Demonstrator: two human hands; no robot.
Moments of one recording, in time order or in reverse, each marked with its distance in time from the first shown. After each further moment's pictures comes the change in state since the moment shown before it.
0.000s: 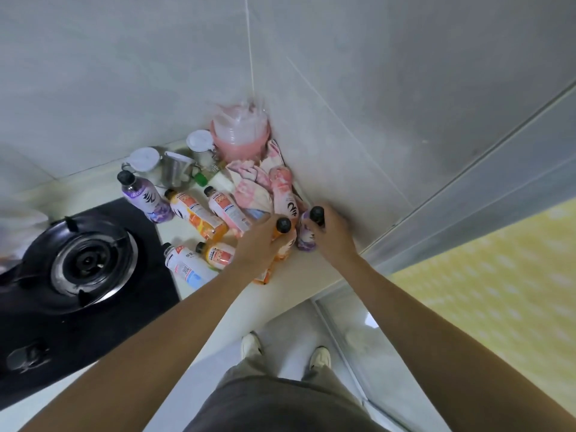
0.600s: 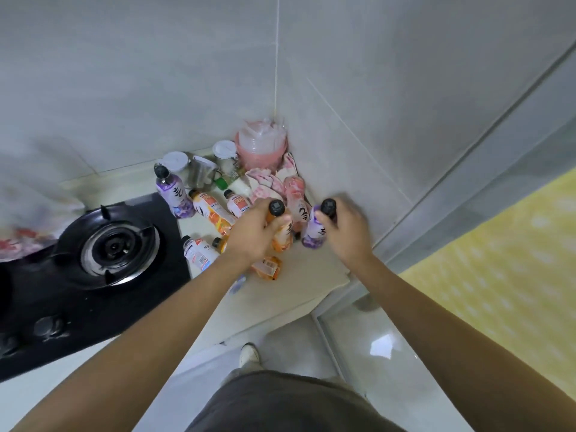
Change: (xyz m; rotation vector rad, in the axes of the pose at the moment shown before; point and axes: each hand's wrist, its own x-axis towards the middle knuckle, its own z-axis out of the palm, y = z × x) left_hand -0.049 0.028 -0.063 -0.098 0.228 0.013; right_hand -0.040 -0.050 -0.038 -0.201 0.136 -0.232
